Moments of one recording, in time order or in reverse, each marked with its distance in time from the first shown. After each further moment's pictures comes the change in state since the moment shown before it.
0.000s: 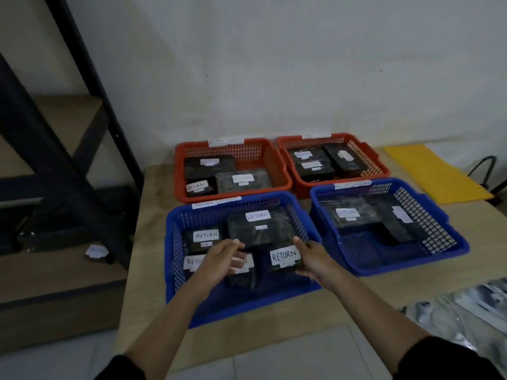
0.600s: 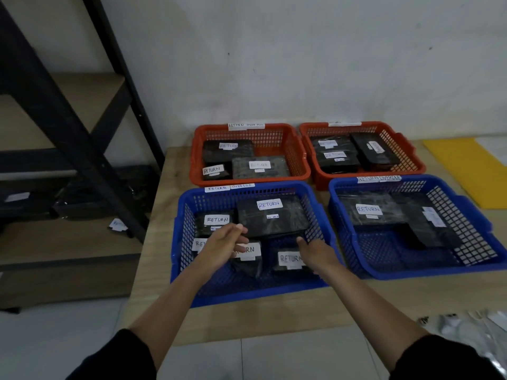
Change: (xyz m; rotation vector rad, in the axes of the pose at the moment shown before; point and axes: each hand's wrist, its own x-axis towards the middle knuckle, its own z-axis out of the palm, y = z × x) left_hand 0.002 -0.002 0.004 0.074 0.117 0.030; right_hand 0.018 0.003 0.006 -0.658 0.038 -0.070
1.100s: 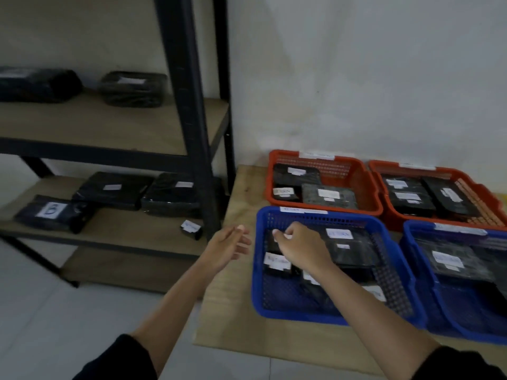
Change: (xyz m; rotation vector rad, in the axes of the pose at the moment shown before) left_hand -0.047 -0.016 -0.134 -0.232 0.216 0.023; right_hand -0.077 -0.165 0.072 -0.206 0.040 -0.477
